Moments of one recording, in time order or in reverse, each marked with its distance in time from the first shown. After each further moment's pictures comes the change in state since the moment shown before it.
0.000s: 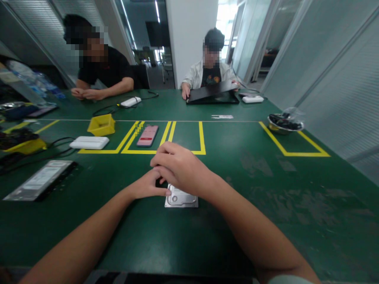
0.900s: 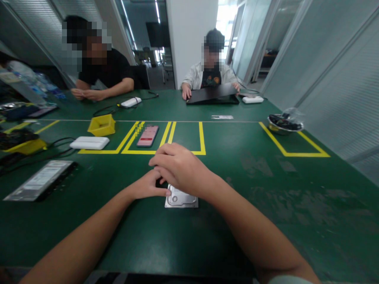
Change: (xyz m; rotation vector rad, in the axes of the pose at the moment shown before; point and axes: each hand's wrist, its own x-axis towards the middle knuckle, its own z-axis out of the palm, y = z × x) left_hand 0.001 -0.004 0.002 -0.002 0.007 0.026; right_hand 0.000 0.000 0.000 -0.027 -0.010 -0.028
